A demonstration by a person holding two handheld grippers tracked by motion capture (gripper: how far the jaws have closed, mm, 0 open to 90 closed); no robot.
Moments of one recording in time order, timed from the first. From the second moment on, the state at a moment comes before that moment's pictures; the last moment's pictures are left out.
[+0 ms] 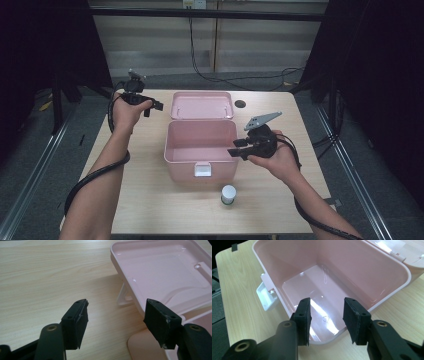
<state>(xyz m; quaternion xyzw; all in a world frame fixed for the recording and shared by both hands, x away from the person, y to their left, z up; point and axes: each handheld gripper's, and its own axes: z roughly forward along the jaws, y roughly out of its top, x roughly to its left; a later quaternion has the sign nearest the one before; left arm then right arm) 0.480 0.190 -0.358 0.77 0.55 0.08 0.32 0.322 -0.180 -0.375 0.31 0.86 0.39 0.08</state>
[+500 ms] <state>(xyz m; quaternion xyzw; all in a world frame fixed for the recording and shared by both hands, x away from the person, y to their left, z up) 0.447 0.218 -0.373 0.77 0.54 0.09 0.34 0.315 -0.186 -0.369 0.32 0.87 0.37 0.09</state>
